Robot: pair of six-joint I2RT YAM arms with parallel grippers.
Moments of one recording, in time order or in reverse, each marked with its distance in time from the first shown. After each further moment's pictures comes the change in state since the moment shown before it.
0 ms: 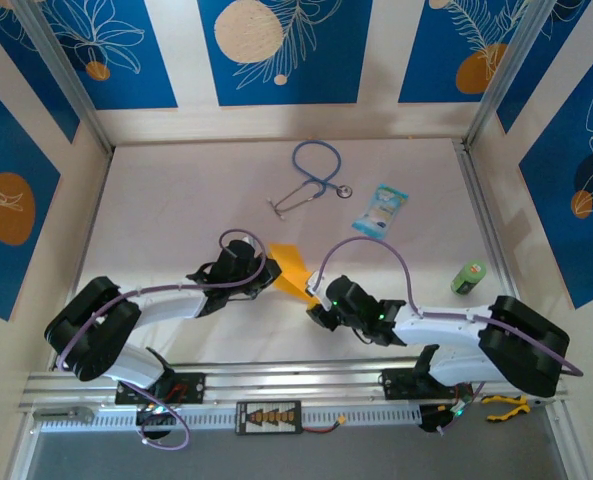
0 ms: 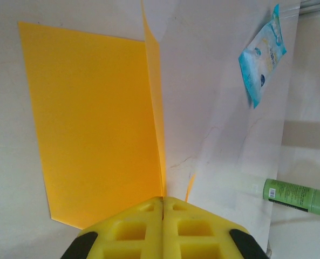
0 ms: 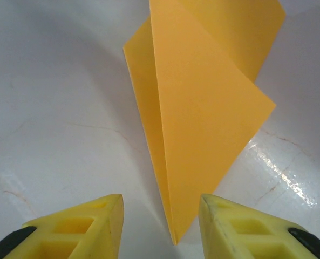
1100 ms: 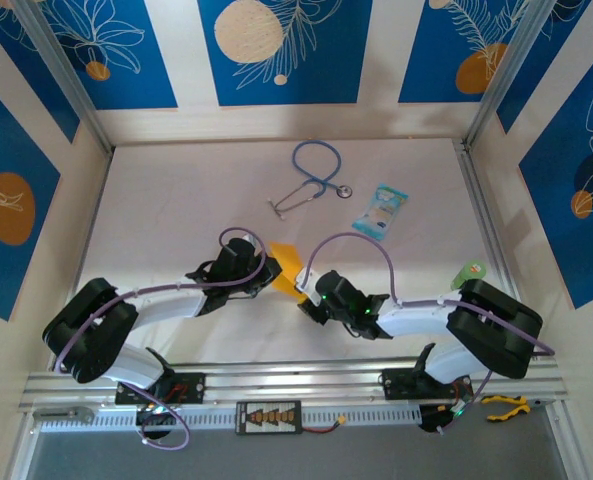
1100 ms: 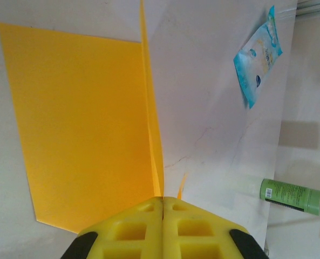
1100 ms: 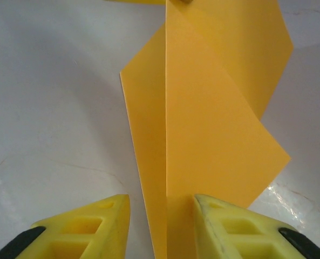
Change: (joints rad) left arm 0.000 -0.013 0.017 -0.028 0.000 0.000; right arm -0.014 0.167 0.060 0.134 -0.010 -0.082
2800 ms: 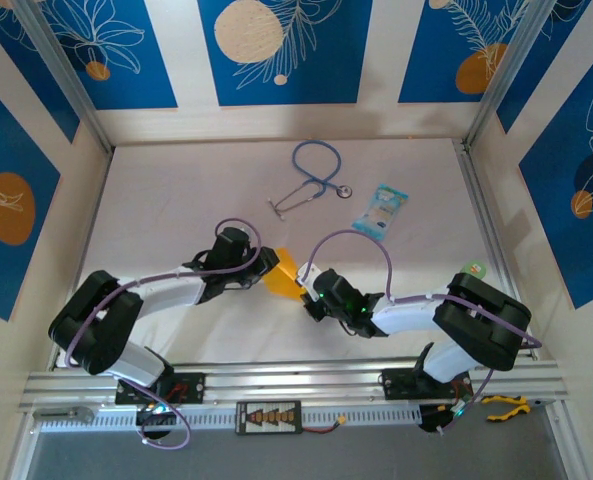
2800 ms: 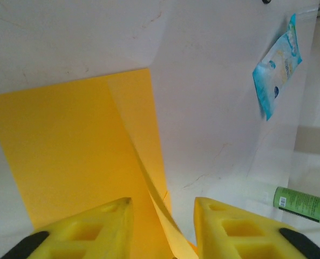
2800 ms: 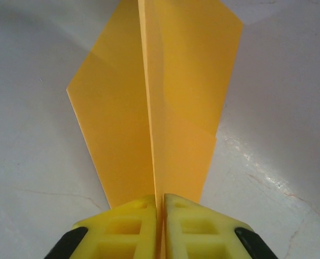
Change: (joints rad) left arm 0.110 0.051 0.058 -0.074 0.085 0.080; right arm -0.013 0.060 0.005 0.067 0.041 0.091
